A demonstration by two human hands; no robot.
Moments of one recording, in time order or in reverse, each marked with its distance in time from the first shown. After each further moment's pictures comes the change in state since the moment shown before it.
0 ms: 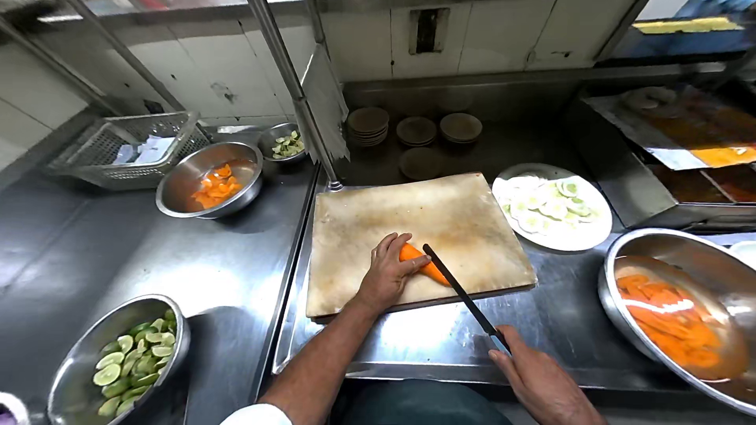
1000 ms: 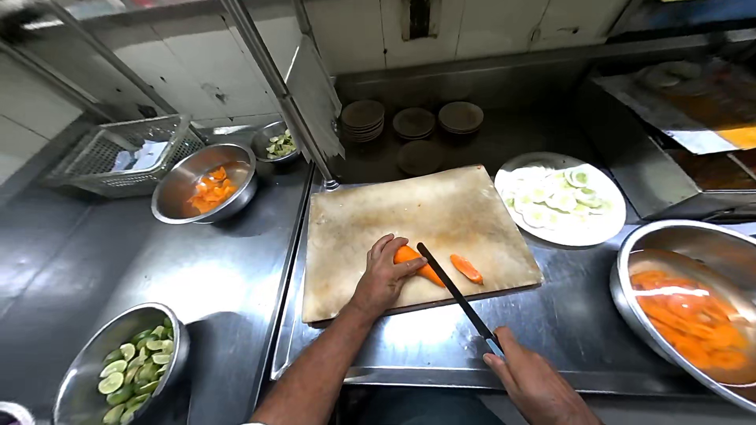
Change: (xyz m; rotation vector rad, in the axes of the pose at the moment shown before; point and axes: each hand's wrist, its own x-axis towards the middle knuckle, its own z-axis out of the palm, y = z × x) left_hand -0.002 -0.002 0.000 -0.027 0.020 -0.001; right_hand 0.009 -0.006 -0.003 0.048 -0.128 -0.005
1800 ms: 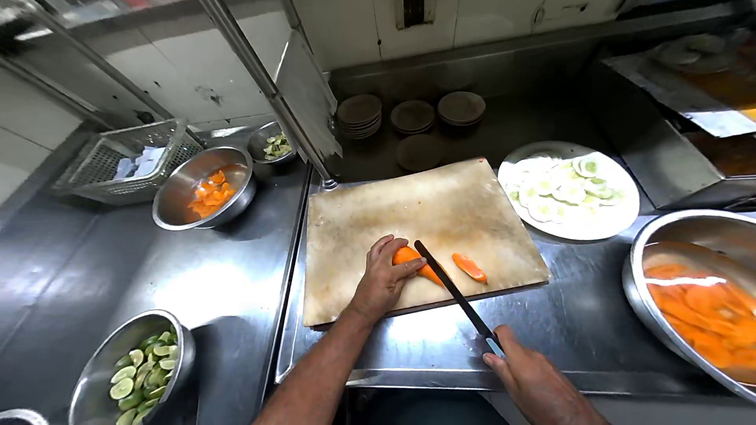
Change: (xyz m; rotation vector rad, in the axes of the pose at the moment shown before) left_hand 0.000 -0.001 0.000 -0.030 0.028 0.011; right_hand 0.005 -0.006 -0.001 0.037 -0.005 -0.013
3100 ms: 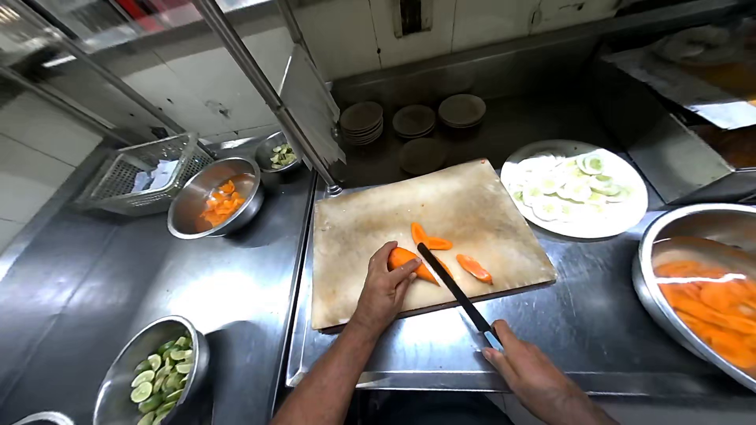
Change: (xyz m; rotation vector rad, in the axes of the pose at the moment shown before) left_hand -0.010 0.010 -0.006 -0.026 0.072 -0.118; right_hand 0.021 0.003 0.003 0.092 -0.105 0.025
